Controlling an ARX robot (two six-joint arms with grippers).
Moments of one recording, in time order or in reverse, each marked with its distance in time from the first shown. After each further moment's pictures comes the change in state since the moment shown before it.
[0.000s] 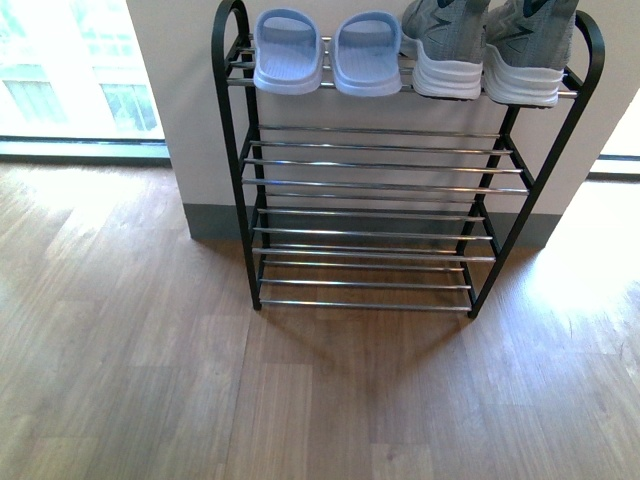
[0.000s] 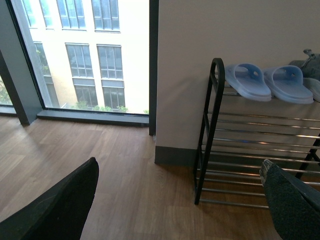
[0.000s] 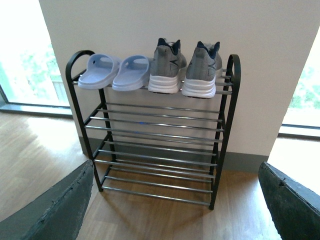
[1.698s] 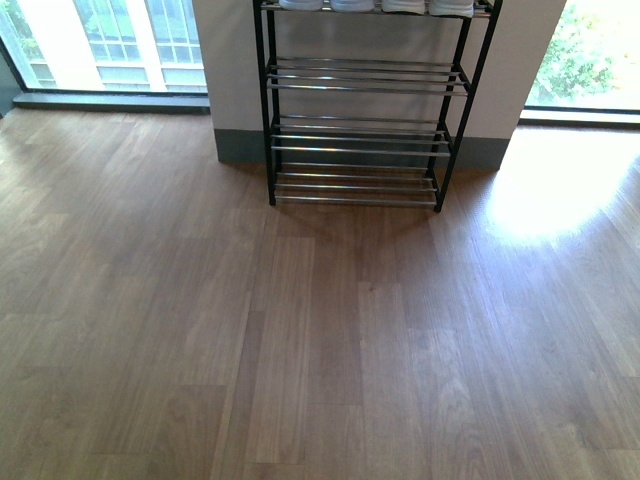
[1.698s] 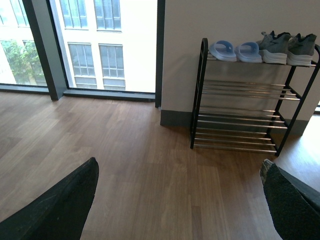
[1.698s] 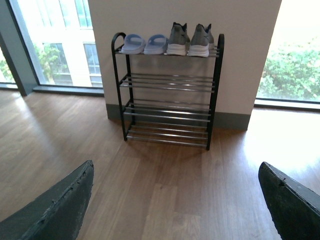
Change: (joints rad) left arm 0.000 0.000 0.000 0.000 0.000 0.000; right arm 0.000 -0.001 0.000 -0.001 0.000 0.000
